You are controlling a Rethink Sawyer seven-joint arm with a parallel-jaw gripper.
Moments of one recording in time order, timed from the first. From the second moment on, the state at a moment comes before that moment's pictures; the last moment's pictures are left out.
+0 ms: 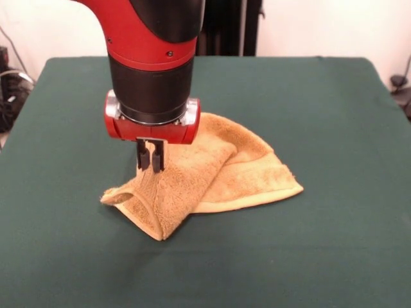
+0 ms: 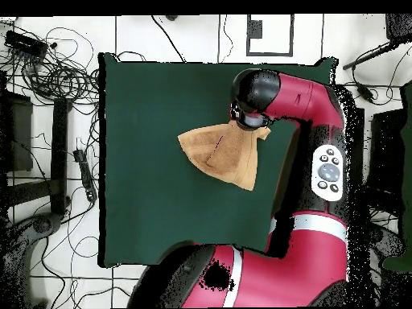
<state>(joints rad) -0.24 -0.28 -0.05 0.89 -0.09 1.07 1.57</state>
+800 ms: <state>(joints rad) -0.28 -0.28 -0.05 0.83 -0.09 1.17 1.57</state>
